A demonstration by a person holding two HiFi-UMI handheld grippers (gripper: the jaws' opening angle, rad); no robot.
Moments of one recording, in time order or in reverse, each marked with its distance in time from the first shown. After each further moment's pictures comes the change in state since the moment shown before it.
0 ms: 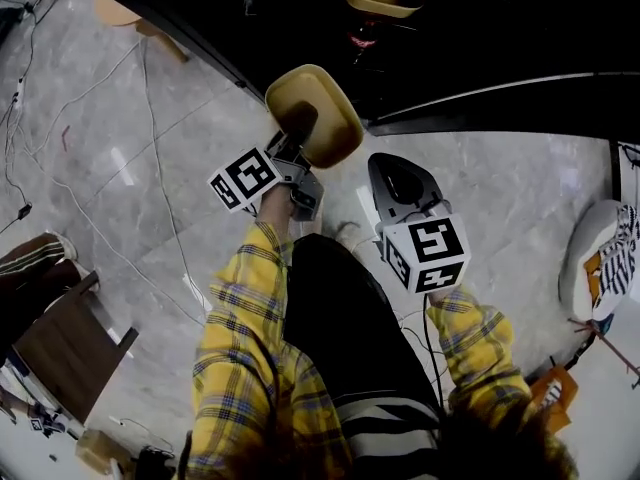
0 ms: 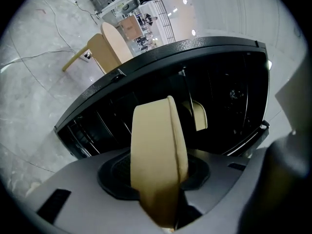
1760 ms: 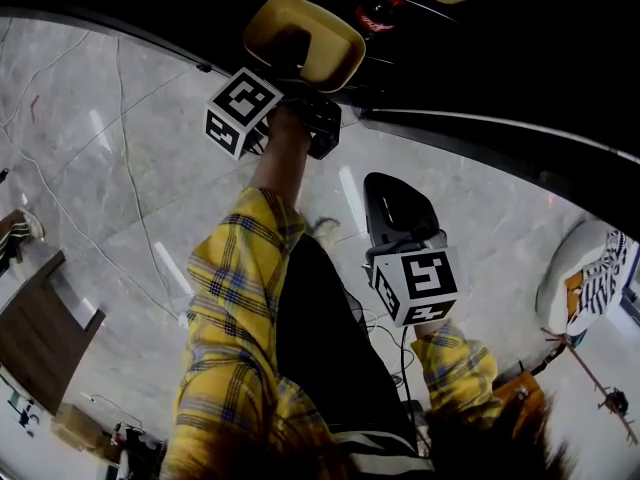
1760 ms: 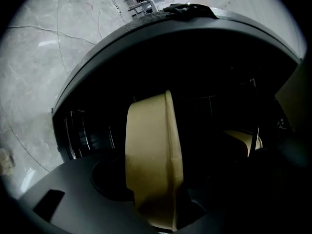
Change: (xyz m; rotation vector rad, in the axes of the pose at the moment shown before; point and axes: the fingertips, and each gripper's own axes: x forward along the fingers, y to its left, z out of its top) left arm 0.098 0.074 0.050 -0.294 -0.298 0.124; right arm 0.040 -0.023 -0.066 0.020 0.124 0.005
